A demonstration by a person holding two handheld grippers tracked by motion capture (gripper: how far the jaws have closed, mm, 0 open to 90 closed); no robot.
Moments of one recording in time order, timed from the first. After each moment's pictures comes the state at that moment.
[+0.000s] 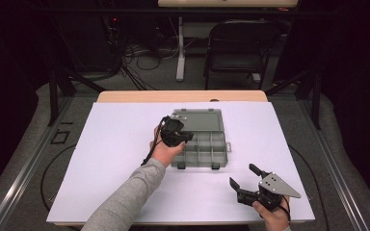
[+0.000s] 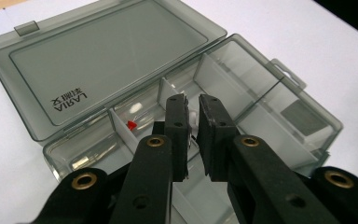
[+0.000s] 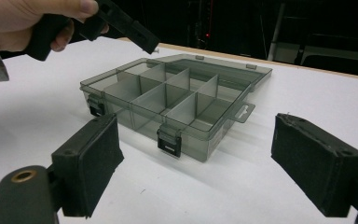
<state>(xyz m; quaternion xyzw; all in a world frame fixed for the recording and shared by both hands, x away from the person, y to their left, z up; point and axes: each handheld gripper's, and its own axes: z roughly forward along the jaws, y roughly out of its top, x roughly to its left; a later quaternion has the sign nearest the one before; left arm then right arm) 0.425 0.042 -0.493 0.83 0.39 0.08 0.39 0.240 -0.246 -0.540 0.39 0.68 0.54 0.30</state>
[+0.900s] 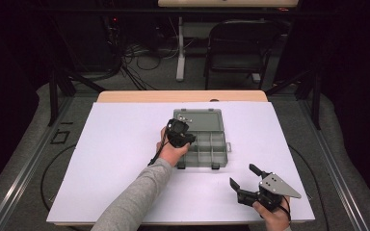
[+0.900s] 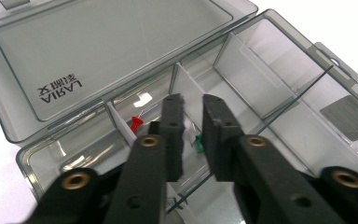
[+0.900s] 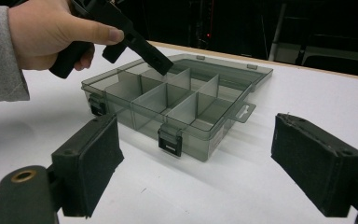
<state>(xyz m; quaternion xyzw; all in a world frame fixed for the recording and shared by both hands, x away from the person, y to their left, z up) 0.437 0.027 -0.517 0.83 0.41 0.08 0.36 0.239 -0.247 -0.539 0.39 0.68 0.54 0.30</state>
